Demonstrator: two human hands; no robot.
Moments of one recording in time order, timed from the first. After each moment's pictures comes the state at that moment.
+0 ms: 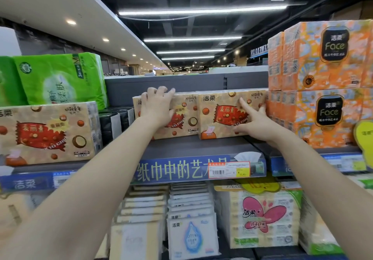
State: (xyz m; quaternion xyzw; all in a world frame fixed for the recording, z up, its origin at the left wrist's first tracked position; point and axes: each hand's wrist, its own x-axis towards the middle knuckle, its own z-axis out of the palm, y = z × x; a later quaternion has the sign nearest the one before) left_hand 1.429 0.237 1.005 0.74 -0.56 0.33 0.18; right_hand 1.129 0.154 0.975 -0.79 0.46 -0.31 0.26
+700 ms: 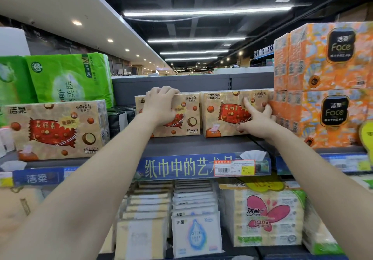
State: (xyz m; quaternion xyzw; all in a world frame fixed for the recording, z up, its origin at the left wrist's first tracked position) left_hand 1.441 0.249 1.013 0.72 -0.60 0.28 0.21; right_hand 1.143 0.167 0.979 -0.77 0.52 -0.31 0.22
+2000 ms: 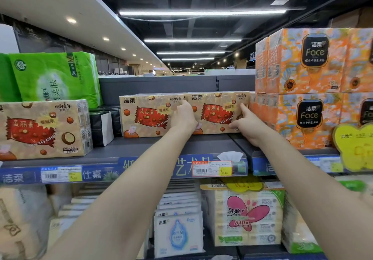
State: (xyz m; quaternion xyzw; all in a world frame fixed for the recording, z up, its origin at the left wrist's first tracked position) left_hand 1.309 0.199 0.986 0.78 -0.49 0.07 0.38; right_hand 1.123 0.126 0.969 -0.67 0.38 -0.41 0.48
